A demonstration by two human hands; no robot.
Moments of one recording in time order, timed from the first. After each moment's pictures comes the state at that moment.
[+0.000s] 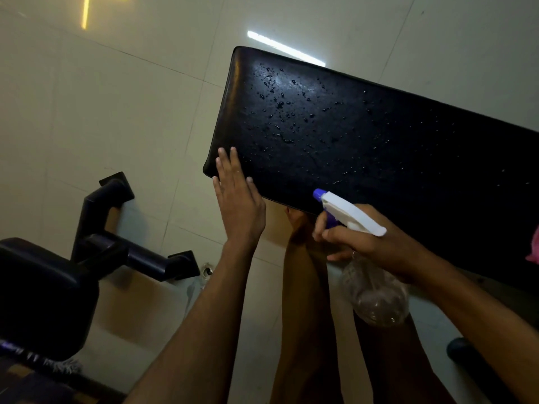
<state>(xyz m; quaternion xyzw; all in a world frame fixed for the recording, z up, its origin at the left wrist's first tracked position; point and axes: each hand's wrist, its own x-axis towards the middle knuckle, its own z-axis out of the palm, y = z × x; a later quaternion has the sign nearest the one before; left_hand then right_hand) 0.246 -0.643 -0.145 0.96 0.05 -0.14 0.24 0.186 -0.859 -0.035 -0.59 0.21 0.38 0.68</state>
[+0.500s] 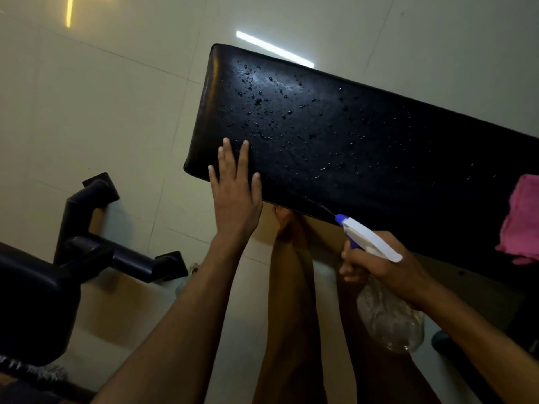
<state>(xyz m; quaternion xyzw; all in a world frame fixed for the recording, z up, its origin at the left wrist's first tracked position) 0.244 -0.662 -0.139 0.96 -0.07 -0.17 0.19 0.121 -0.894 -0.033 -0.62 0.29 0.36 0.64</state>
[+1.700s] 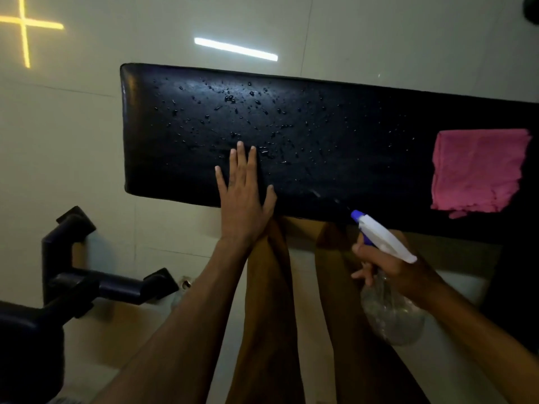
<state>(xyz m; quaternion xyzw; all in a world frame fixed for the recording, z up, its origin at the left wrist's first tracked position) 0.200 -0.766 -0.133 0.94 -0.22 -0.24 0.11 0.029 -0.970 -0.041 -0.60 0.38 0.25 0.66</state>
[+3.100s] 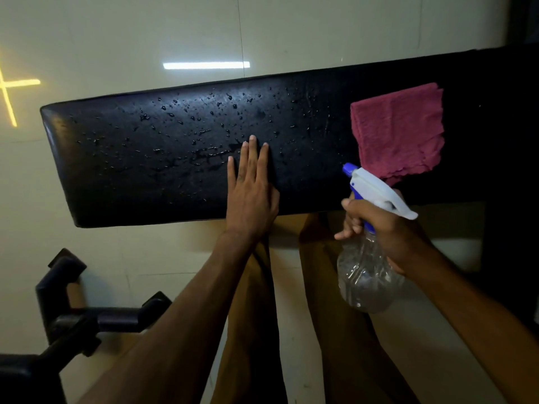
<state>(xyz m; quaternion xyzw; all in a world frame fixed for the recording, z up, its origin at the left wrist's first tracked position) 0.142 -0.874 -0.131 0.89 -0.37 -0.24 0.08 -0.003 -1.032 -0.032 -0.51 0.46 0.07 0.72</state>
